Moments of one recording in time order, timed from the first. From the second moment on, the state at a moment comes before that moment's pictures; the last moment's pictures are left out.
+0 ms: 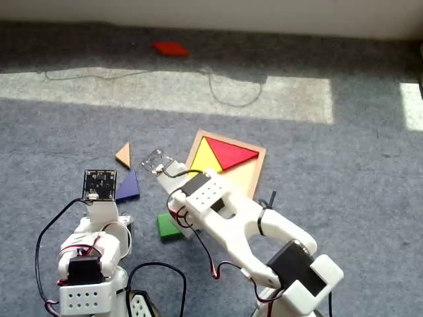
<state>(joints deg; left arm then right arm) -10.9 -103.9 96.0 73.2 2.2 -48.4 1.5 33.6 53.8 8.8</state>
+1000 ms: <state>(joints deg) -10.9 -103.9 96.0 73.2 2.2 -49.2 -2.2 35.3 57.2 9.0</state>
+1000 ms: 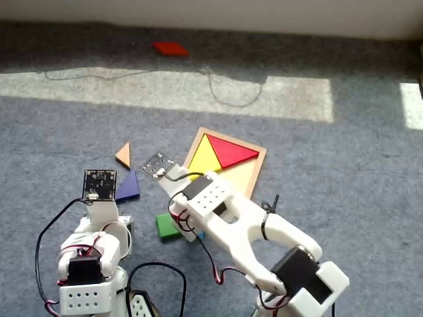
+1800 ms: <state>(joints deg) -10.9 -103.9 96.0 73.2 2.2 -40.1 4.9 24.5 49.8 28.6</state>
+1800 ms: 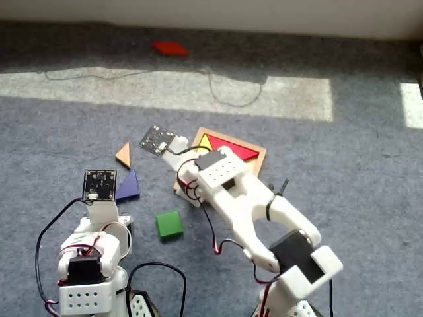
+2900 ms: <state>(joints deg) -10.9 -103.9 96.0 73.2 2.2 -28.3 -23.1 21.1 71.8 19.6</state>
